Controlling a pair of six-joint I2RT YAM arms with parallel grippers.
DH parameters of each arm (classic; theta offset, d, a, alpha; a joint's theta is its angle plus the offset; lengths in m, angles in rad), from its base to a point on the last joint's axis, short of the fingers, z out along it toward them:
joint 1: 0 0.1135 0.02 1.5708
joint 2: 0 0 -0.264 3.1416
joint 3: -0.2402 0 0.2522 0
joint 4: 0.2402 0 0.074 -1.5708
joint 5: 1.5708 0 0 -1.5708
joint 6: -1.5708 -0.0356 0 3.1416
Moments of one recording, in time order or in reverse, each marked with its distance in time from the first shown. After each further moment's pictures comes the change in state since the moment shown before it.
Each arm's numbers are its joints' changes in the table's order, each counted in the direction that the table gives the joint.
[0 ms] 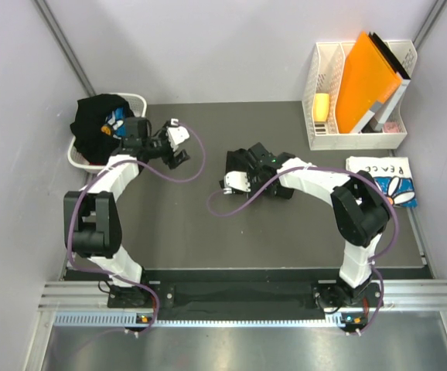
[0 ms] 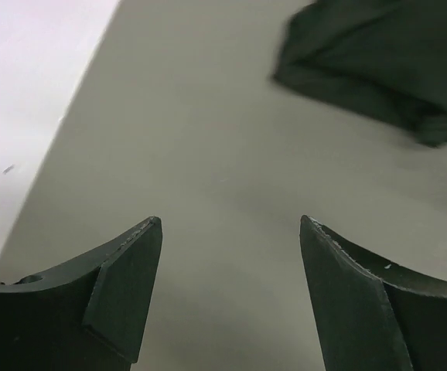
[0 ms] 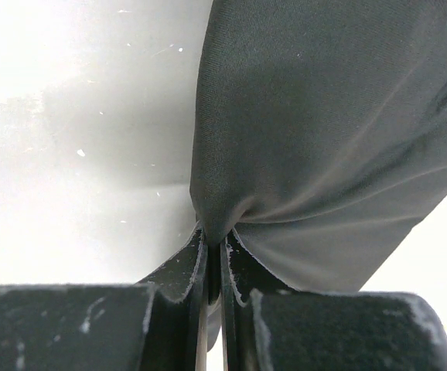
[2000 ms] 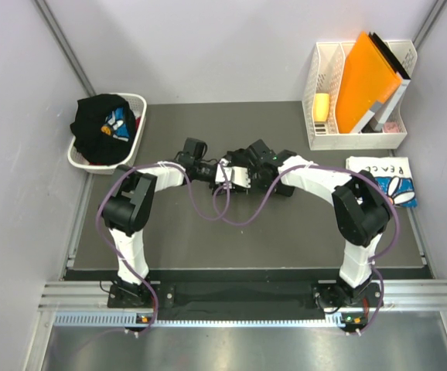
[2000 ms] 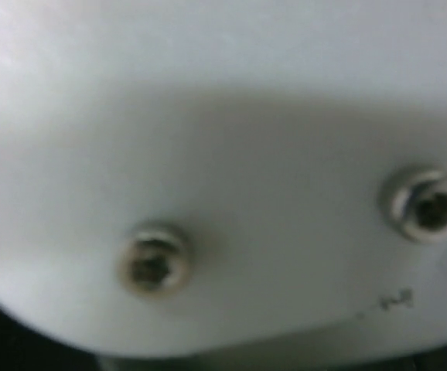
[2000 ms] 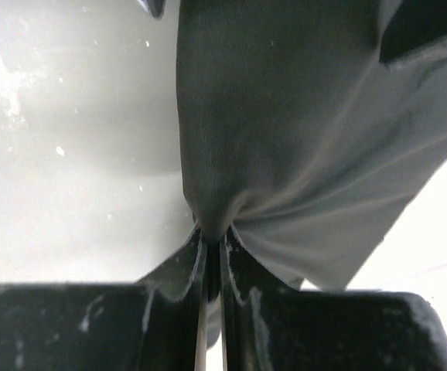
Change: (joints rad) left arm -0.345 -0.287 0.054 -0.135 0.304 -0.292; right arm -0.013 0.000 -0.024 -0.001 0.012 -0.045
